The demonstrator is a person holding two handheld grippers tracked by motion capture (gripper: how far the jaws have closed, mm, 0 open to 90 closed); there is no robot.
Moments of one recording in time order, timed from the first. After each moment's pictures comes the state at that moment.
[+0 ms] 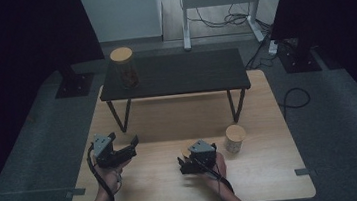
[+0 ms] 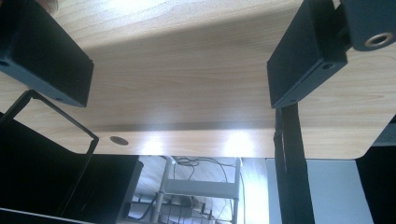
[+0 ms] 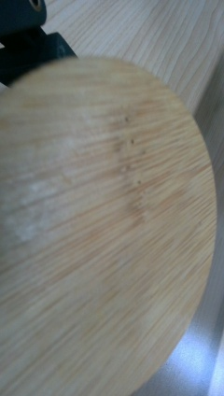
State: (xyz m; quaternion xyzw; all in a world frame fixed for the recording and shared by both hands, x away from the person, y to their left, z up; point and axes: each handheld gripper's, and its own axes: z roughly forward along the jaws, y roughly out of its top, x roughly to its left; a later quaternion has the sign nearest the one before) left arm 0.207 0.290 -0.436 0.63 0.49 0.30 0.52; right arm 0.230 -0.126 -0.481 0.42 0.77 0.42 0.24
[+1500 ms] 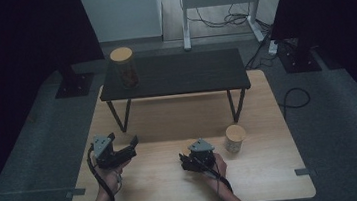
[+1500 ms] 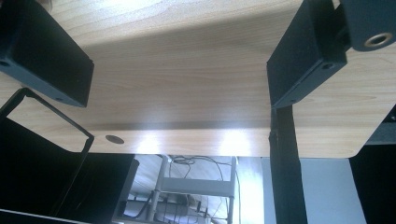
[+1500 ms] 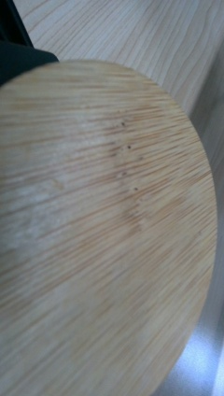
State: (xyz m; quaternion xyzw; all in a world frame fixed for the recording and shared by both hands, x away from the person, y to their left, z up) left arm 0.204 0.287 -0.437 0.62 0.49 0.31 0.52; right arm 0.232 -0.126 -0.480 0.42 0.76 0.43 0.24
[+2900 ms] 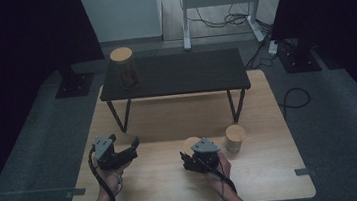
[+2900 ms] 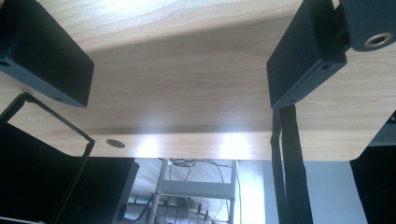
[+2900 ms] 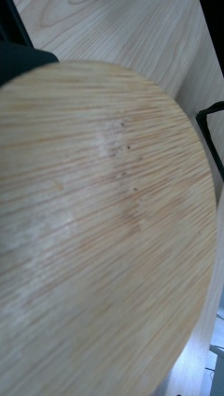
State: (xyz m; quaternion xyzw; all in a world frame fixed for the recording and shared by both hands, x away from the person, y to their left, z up) left arm 0.202 0.284 -0.439 0.63 0.49 0.31 0.52; right arm 0.211 -0.138 -0.458 0.41 0.75 0.45 0.26
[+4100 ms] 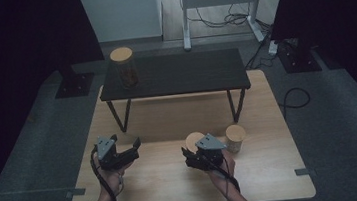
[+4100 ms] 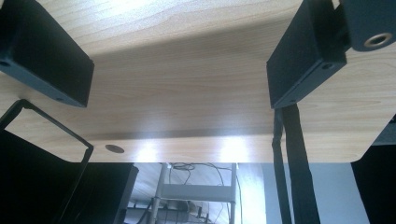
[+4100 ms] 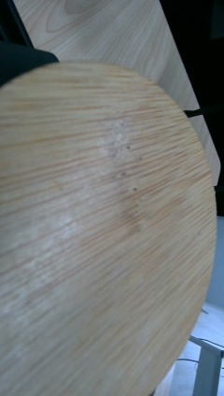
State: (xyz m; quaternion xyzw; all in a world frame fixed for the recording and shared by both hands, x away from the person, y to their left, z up) left arm 0.203 0.281 -0.441 0.64 0.49 0.31 0.51; right arm 0.199 -0.149 -0.435 0.40 0.74 0.48 0.27
